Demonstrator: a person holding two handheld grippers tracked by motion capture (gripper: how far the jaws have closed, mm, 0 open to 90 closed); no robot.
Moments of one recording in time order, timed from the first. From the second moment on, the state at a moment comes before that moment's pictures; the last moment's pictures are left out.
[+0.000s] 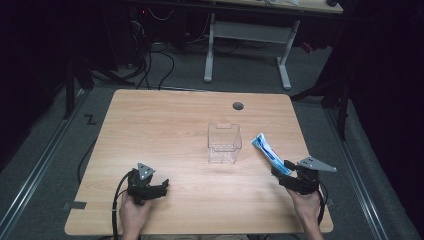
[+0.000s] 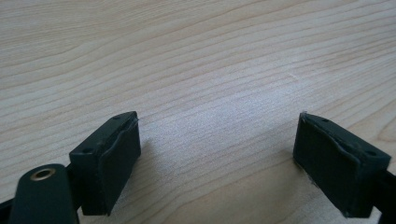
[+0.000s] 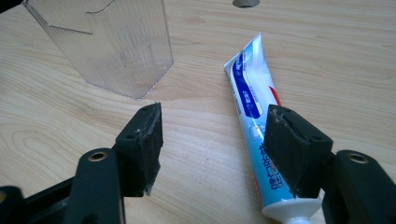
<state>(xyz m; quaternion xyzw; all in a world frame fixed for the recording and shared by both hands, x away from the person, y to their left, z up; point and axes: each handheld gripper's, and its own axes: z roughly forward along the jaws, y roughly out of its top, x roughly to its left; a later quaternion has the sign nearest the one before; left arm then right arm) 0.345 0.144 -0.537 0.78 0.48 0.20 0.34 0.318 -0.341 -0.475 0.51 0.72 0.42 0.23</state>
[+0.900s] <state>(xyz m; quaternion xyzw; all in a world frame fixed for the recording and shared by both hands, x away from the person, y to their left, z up) 0.345 0.144 -0.537 0.78 0.48 0.20 0.34 0.370 -0.329 -0.458 0.50 0.75 0.37 0.23</state>
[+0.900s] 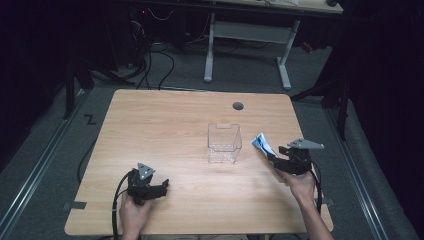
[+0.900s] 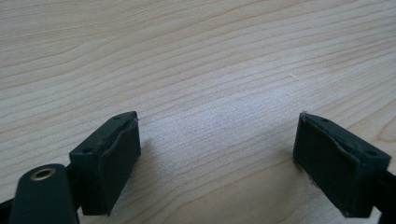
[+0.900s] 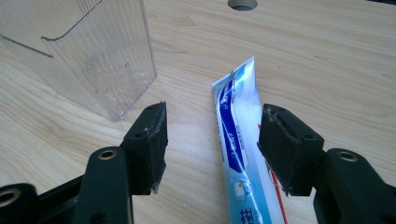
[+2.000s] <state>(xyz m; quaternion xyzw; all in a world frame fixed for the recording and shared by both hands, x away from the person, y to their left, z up) 0.345 0.144 -0.537 0.78 0.48 0.20 0.34 0.409 -0.315 -0.458 0.50 0.76 0.33 0.23</state>
